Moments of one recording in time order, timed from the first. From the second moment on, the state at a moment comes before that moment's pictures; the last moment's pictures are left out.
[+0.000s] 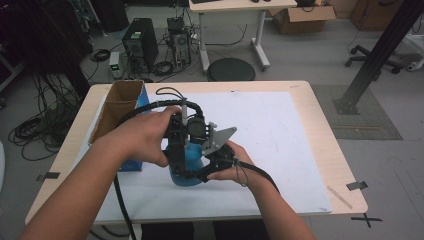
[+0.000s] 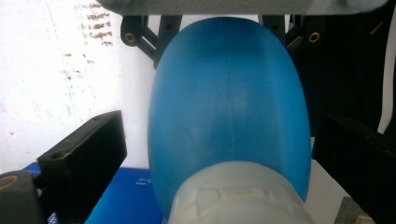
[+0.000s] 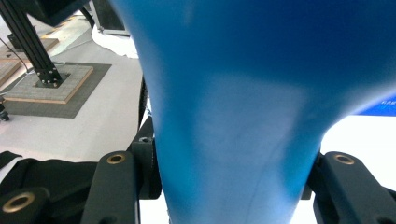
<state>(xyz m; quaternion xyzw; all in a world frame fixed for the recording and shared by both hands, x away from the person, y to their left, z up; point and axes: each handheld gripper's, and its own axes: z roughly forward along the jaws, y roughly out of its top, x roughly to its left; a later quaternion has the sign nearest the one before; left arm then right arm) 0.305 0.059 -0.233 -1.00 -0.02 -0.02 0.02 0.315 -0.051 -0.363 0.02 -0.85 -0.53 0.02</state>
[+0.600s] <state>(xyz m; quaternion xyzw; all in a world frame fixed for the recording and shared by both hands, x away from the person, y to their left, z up) 0.304 0.058 -0.235 -1.00 -0.02 -0.02 0.02 0.314 -0.051 -0.363 0.02 -0.85 -0.53 0.02</state>
